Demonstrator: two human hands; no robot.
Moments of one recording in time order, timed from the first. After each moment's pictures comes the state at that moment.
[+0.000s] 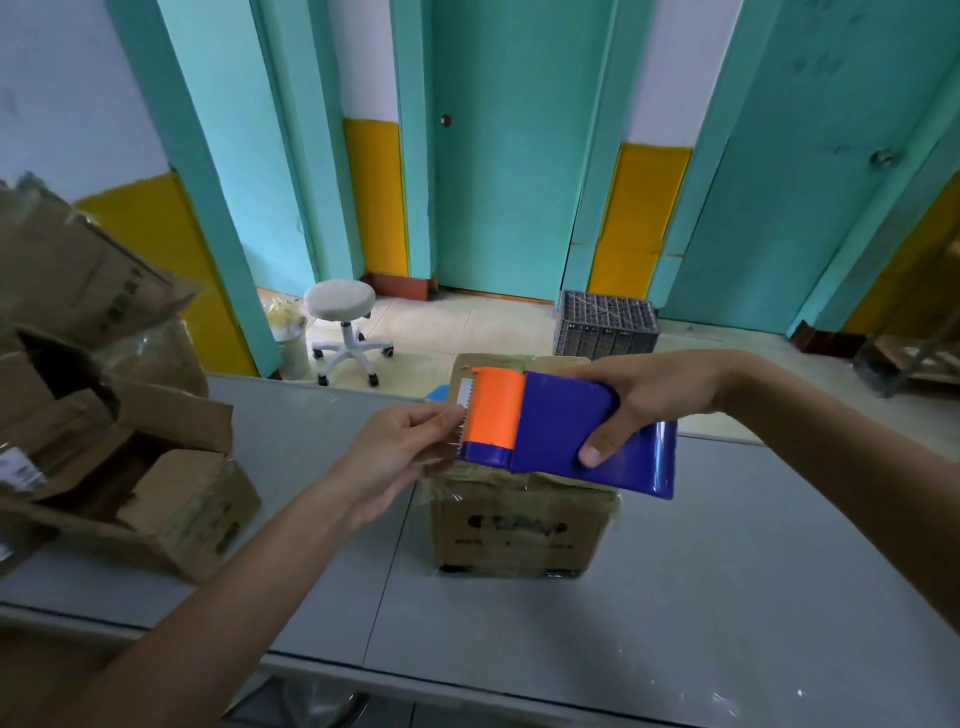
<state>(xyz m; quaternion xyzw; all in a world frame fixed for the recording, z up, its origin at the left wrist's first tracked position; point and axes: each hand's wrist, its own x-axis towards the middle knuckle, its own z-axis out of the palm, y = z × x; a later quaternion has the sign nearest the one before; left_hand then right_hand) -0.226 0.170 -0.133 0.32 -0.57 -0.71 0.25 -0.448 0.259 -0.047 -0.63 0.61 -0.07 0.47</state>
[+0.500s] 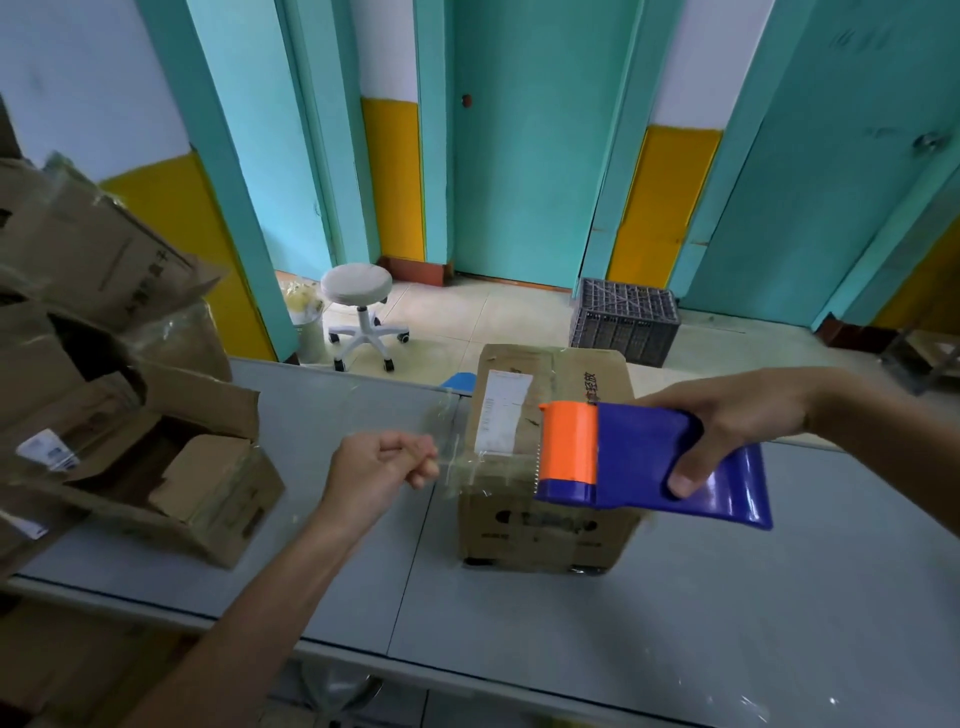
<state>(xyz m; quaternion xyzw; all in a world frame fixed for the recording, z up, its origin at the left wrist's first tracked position) -0.188 0.159 -0.172 0.44 -0.61 -0.55 0.35 -0.467 0.274 -0.055 -0.60 0.64 0.02 0.48</state>
